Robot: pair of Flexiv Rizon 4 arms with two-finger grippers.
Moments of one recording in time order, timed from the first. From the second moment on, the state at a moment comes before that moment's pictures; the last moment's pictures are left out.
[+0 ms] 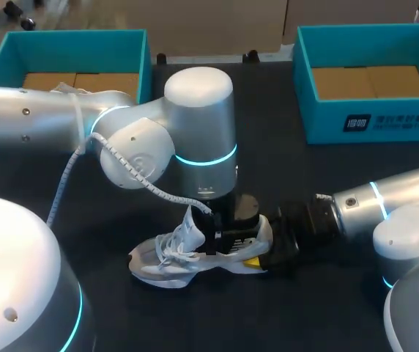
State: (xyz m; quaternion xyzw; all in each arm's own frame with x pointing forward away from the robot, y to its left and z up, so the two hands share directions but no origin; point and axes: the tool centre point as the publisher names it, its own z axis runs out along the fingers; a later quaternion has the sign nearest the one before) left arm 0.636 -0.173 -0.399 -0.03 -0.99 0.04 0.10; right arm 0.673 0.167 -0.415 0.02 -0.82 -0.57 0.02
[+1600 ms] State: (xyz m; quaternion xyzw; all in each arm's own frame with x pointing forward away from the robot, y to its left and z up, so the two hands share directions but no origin) left arm 0.681 -0.177 -0.395 0.05 -1.00 0.05 0.04; right arm 0.676 0.166 -0.415 0.02 -0.82 -0.57 0.02
